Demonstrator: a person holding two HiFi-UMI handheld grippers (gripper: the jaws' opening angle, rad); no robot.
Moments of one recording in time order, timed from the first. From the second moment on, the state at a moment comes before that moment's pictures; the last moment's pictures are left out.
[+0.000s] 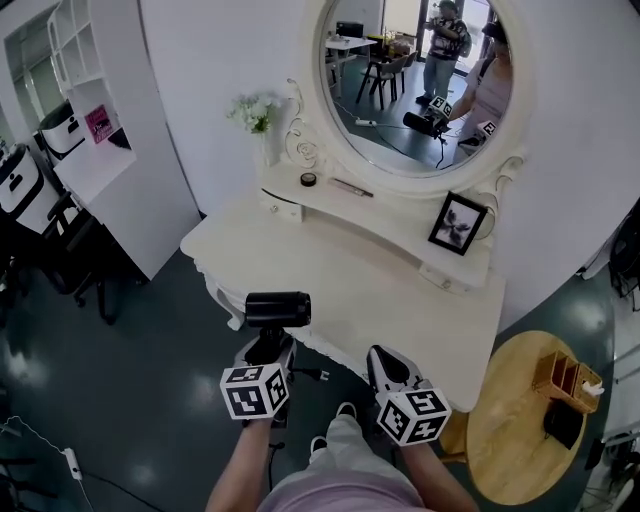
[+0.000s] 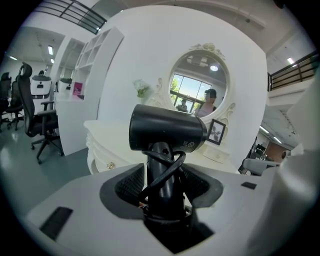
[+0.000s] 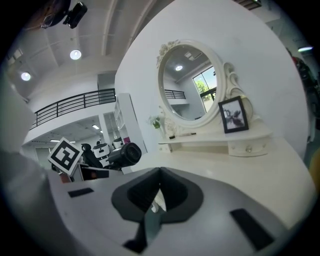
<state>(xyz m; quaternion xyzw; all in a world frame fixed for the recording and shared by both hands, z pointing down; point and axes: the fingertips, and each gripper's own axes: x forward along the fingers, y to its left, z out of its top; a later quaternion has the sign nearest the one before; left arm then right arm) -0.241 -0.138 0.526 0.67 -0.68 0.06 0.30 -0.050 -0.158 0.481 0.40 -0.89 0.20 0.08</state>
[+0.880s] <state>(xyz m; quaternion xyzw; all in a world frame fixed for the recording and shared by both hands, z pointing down) -0.201 -0.300 0.560 0.70 -0.63 0.15 0.30 -0.020 -0.250 0.488 0.45 -0.86 0.22 0.07</state>
